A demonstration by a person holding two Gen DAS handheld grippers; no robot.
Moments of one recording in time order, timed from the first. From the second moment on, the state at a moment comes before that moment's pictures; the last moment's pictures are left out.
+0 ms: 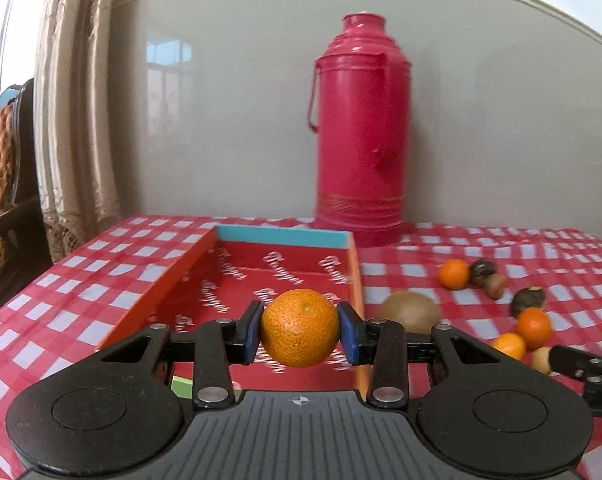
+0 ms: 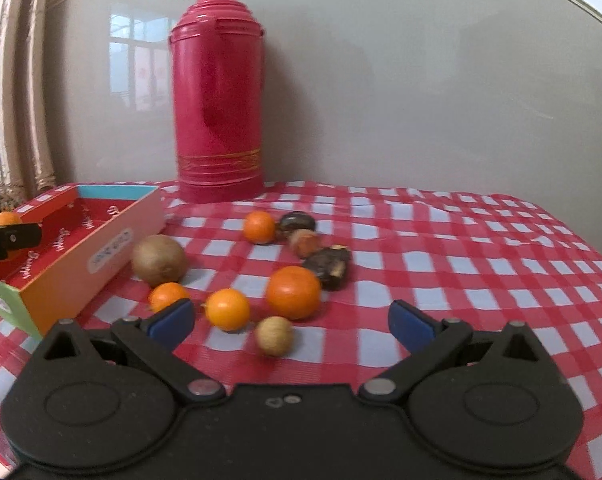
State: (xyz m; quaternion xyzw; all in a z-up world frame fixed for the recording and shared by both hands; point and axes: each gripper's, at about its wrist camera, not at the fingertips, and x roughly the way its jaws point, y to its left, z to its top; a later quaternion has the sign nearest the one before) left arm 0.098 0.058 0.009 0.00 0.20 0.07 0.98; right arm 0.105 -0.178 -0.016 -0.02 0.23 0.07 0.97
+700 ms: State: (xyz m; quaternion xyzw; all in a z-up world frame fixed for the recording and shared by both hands) left arm 0.087 0.062 0.004 0.03 0.18 0.12 0.98; right arm 0.099 -0.170 -0.017 -0.03 0.22 0.08 0.97
